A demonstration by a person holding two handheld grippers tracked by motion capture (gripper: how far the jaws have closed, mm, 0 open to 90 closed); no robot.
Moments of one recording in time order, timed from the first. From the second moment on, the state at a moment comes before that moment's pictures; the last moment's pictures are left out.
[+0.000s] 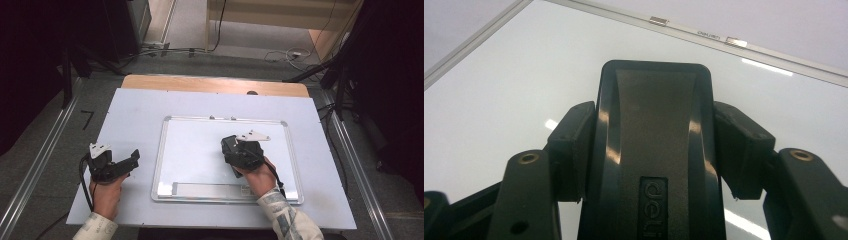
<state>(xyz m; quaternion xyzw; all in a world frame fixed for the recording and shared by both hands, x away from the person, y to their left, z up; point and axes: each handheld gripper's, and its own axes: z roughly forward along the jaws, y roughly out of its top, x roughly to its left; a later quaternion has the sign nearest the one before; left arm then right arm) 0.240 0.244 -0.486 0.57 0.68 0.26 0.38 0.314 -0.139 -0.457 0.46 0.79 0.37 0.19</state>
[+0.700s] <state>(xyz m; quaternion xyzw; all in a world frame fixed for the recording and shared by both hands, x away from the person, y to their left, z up) 0.240 0.244 -0.485 0.57 0.68 0.27 0.38 0.313 -0.197 -0.456 0.52 0.75 0.35 0.23</state>
